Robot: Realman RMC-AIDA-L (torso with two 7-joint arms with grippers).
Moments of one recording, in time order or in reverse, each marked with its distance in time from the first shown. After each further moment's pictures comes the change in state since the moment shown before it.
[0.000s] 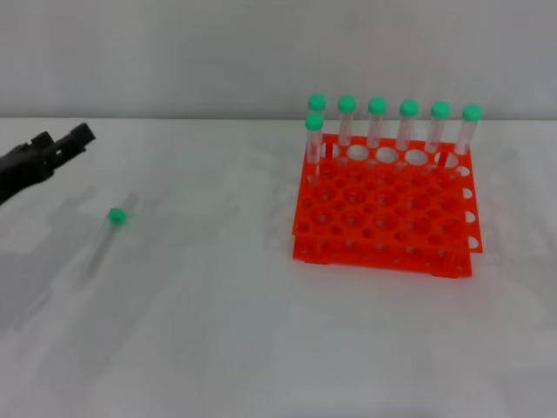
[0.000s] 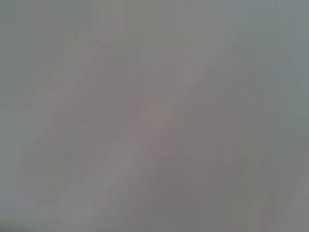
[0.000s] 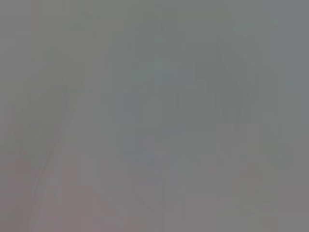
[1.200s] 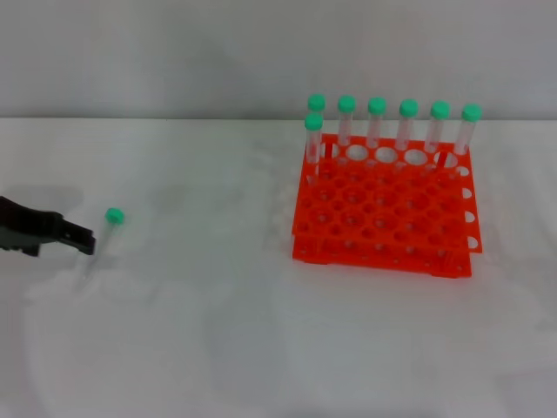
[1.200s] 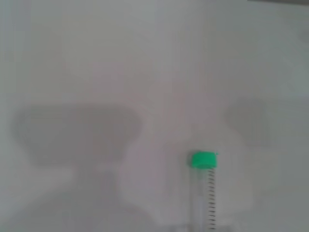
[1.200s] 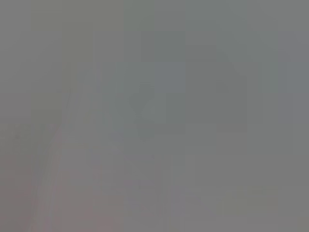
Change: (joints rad) left arm -0.373 0.070 0.004 0.318 1.367 0.401 -1.052; right arm 0.004 0.003 0.000 0.017 0.000 0.006 0.000
